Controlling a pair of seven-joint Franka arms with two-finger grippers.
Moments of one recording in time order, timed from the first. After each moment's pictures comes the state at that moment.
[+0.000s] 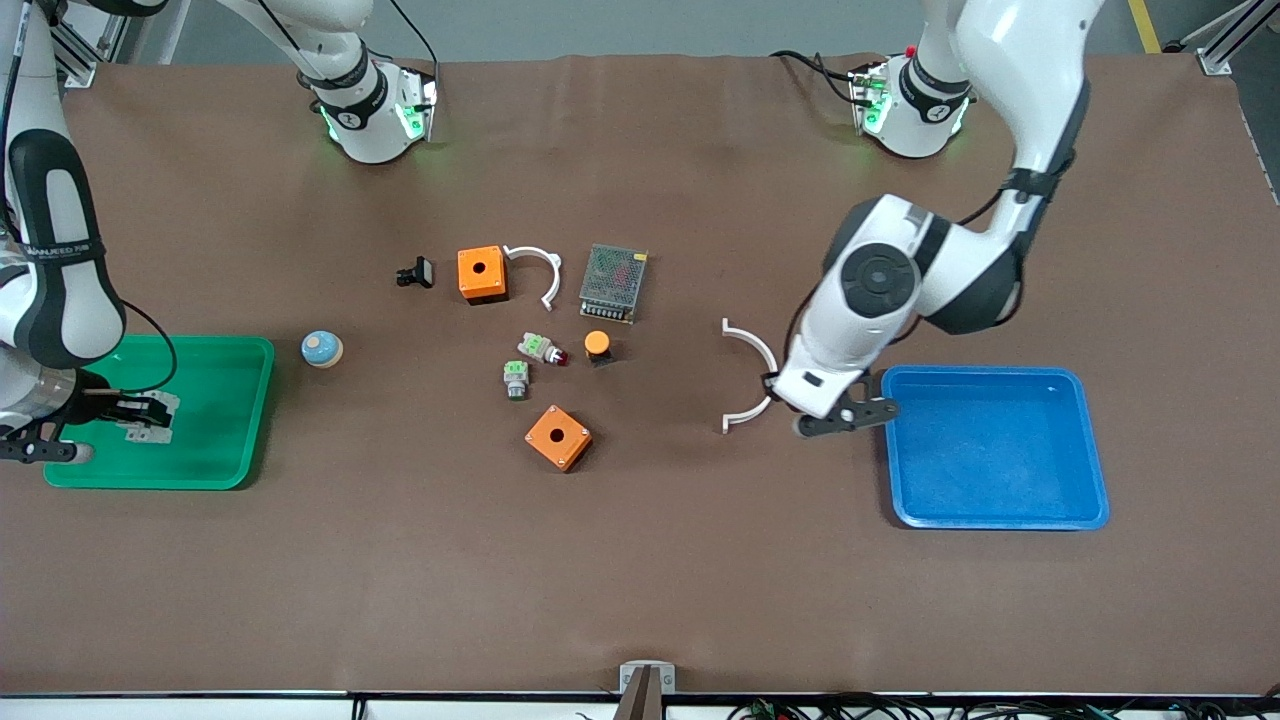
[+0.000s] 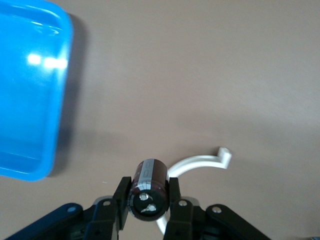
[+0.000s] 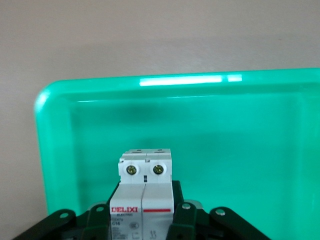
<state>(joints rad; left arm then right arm) -0.24 0.44 -0.22 -1.72 0.13 2.14 -0.72 -0.30 0.52 -0.11 -1.80 0.09 2.31 -0.41</state>
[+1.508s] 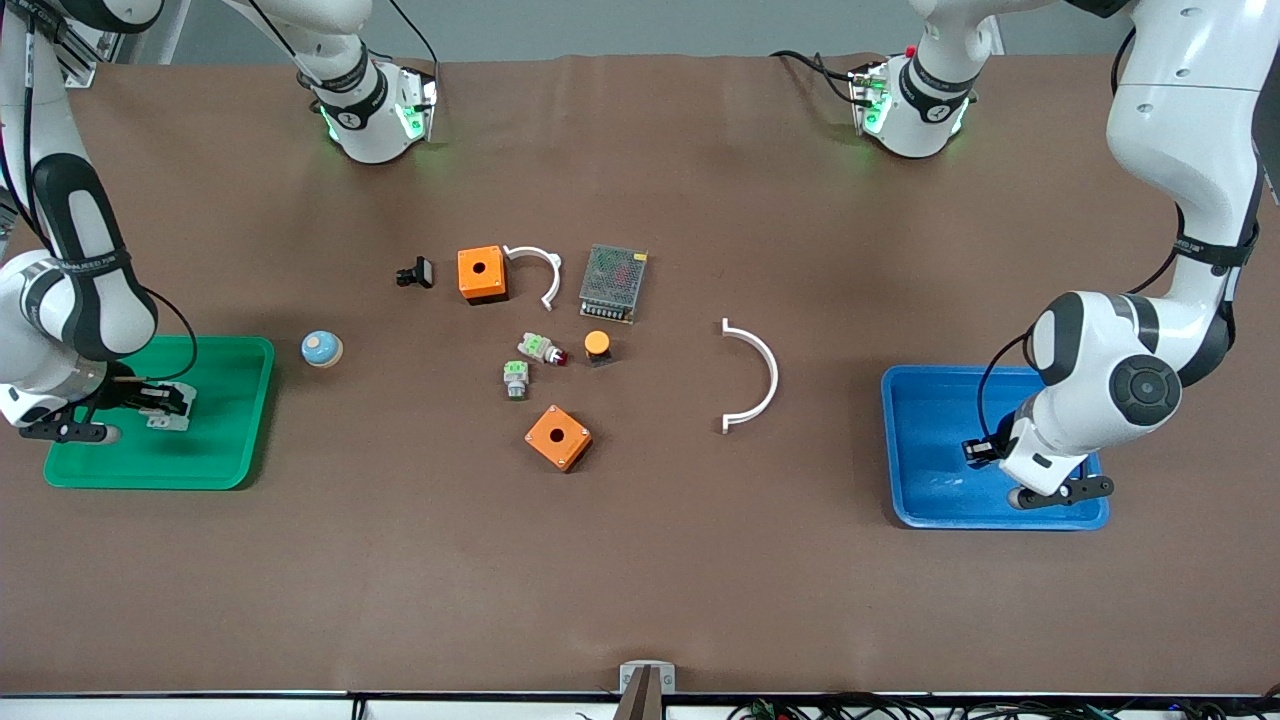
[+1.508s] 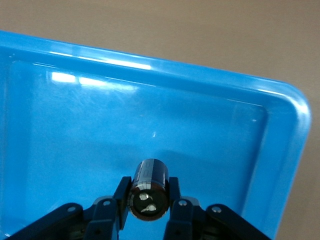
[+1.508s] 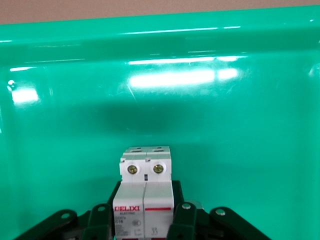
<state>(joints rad) 0.17 0.60 -0.21 -1.74 0.18 2.31 -0.28 -0.34 0.57 -0.11 -1.90 0.09 2.47 -0.44</state>
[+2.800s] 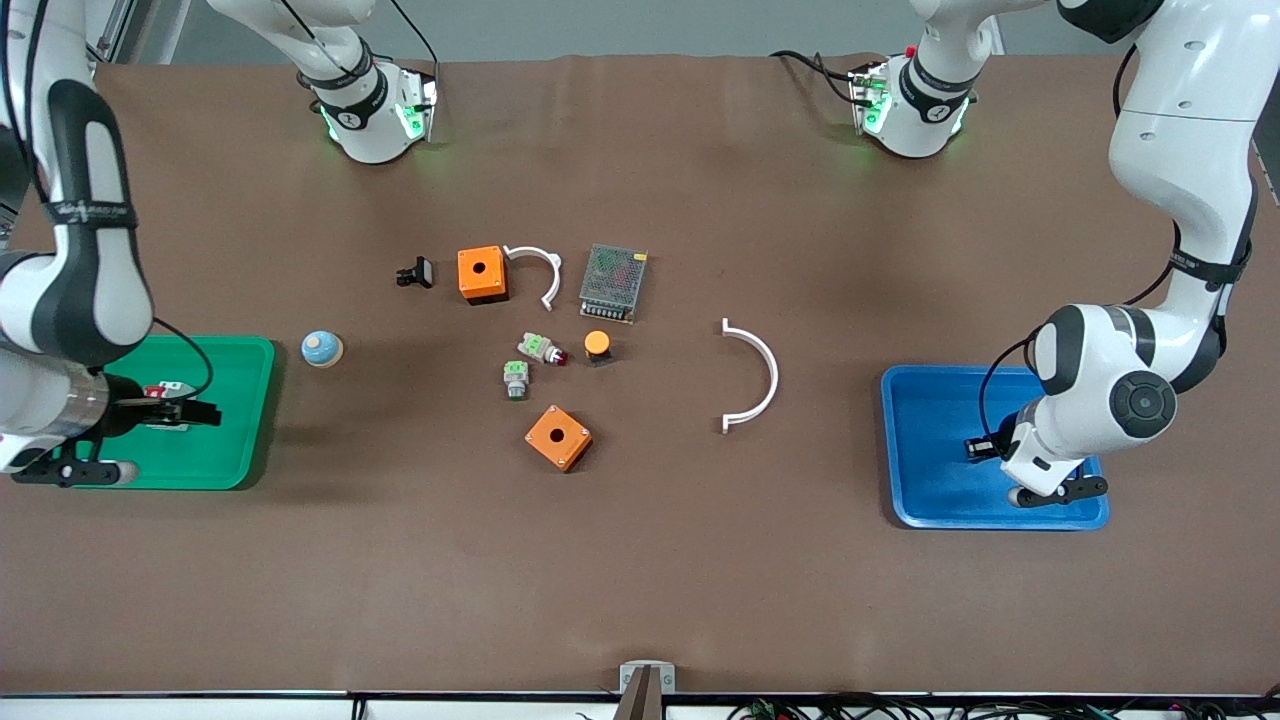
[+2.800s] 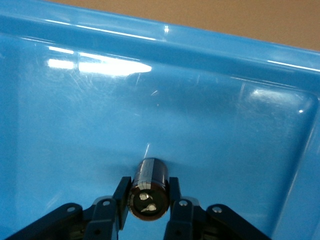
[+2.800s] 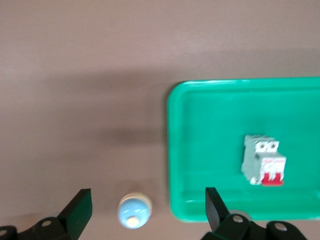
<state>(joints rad) 0.19 0.65 -0.21 -1.74 0.18 2.32 -0.26 -0.04 0.43 -0.08 -1.58 0.01 1.86 -0.07</state>
